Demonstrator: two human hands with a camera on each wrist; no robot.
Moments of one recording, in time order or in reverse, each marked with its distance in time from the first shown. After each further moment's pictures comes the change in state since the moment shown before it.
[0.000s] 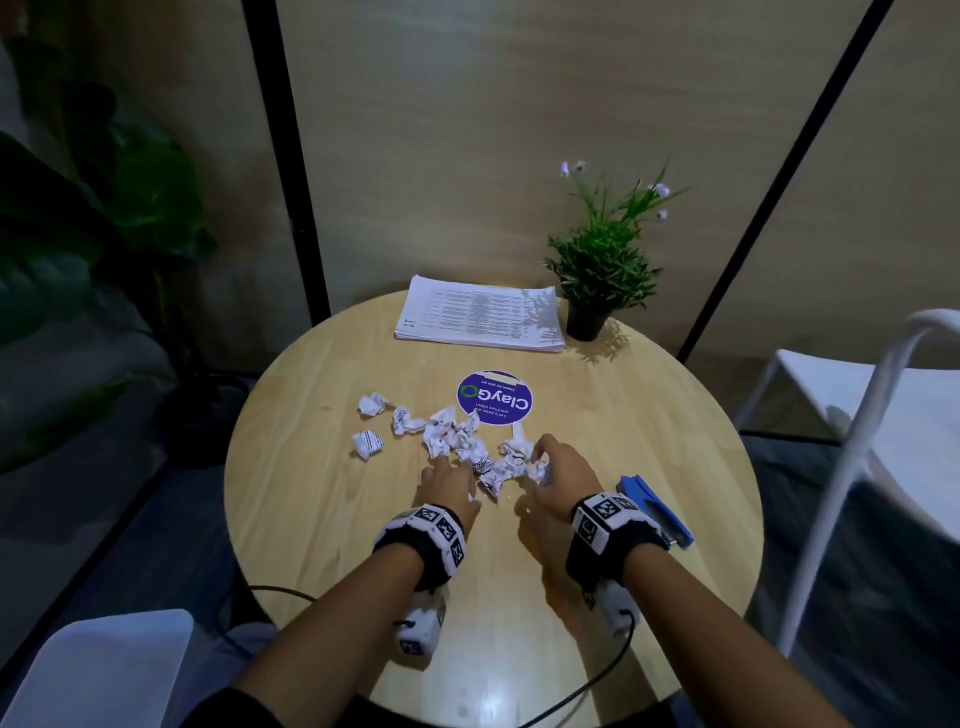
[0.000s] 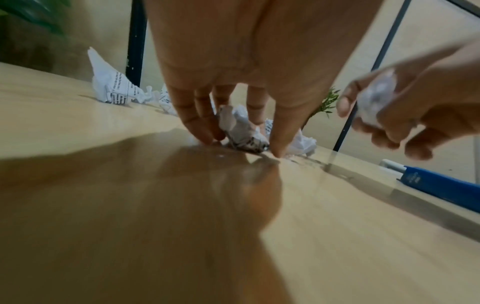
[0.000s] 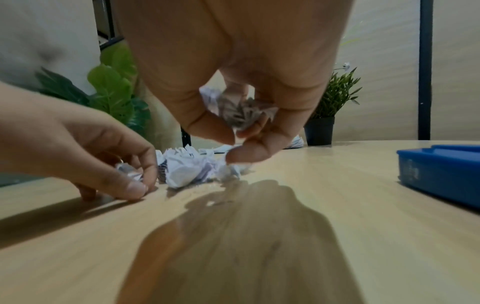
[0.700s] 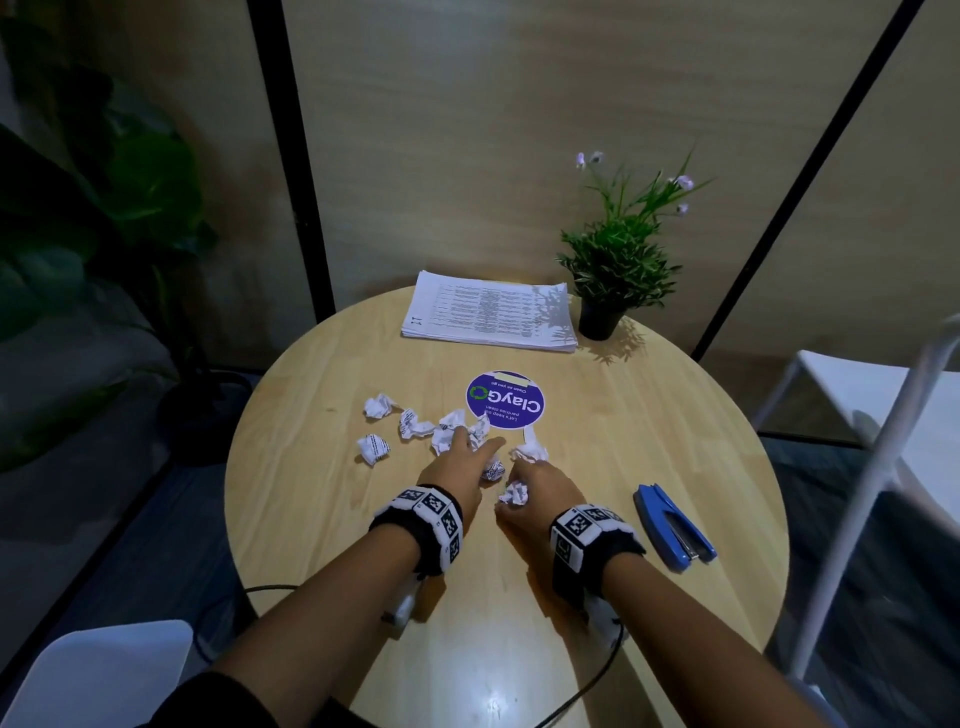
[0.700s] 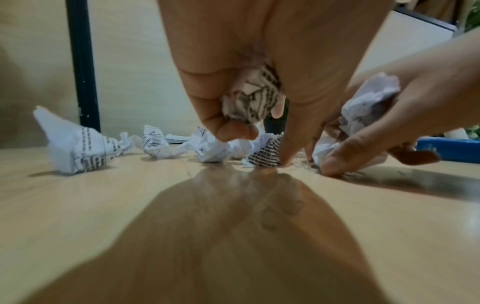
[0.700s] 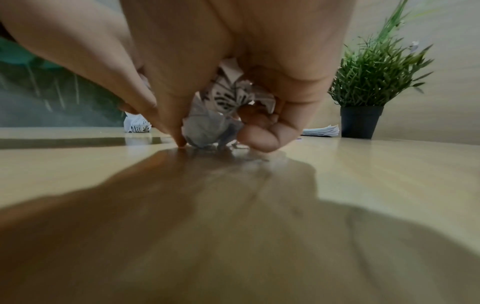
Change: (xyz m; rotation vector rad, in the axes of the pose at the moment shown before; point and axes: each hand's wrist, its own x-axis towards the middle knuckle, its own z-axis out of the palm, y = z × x) left_hand 0.029 -0.008 -0.014 0.111 0.015 0.198; right_hand 0.013 -0.023 0.035 -0.075 -0.010 -0.037
